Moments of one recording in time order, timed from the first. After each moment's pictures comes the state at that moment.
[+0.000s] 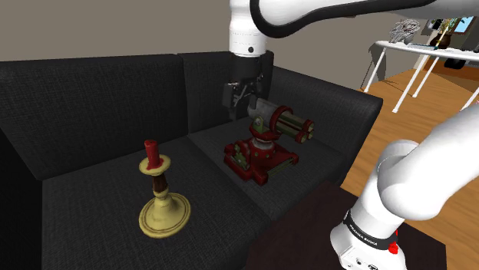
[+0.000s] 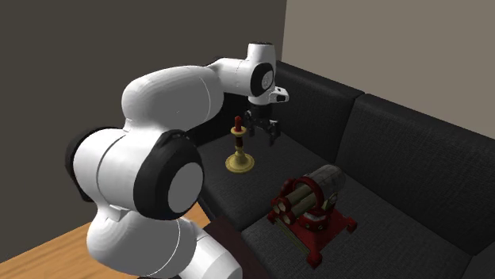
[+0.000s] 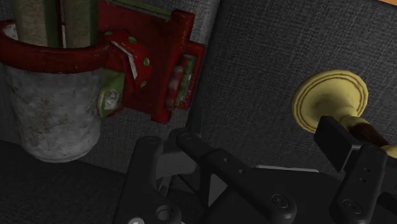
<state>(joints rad) 0.13 -0.39 0.24 -2.15 0.04 1.75 0.26</state>
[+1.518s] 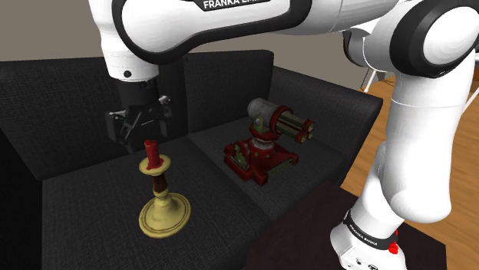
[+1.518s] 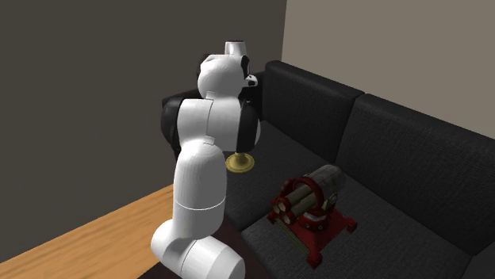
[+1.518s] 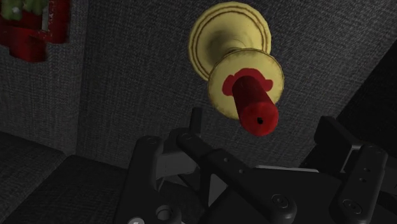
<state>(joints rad) 0.30 0.27 0.44 -1.55 -0.13 1.79 0.59</state>
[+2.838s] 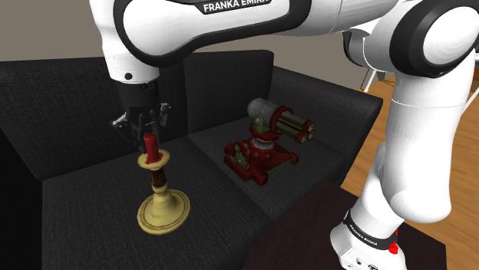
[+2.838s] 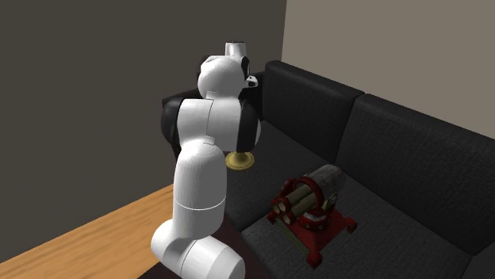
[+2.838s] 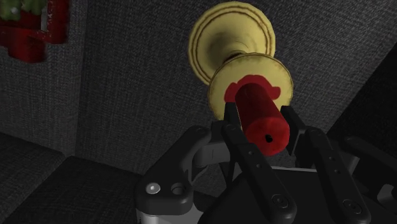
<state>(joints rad) 0.29 0.27 0.44 -1.56 -0.13 1.80 0.59</state>
